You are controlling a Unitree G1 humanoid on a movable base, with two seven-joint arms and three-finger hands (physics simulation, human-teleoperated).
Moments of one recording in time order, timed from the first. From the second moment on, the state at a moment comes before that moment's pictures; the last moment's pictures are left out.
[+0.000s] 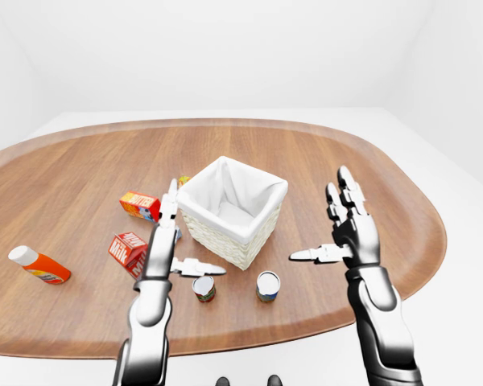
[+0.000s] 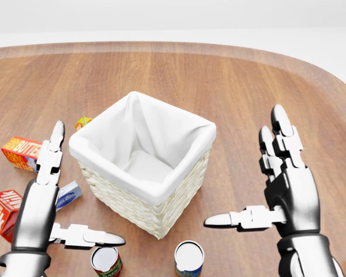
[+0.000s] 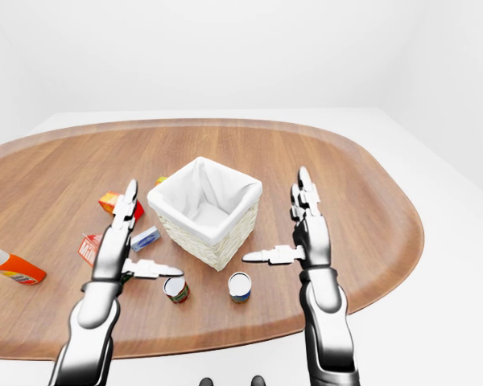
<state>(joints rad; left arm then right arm) 0.07 0.03 0.00 -0.37 0.40 0.09 -0.07 0.03 -0.03 -0.07 -0.36 0.06 0.09 0.09</state>
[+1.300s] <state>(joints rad) 0.16 0.03 -0.03 -0.31 0.50 0.09 -0.03 0.03 -0.02 -0.06 -0.34 0.06 0.09 0.08</state>
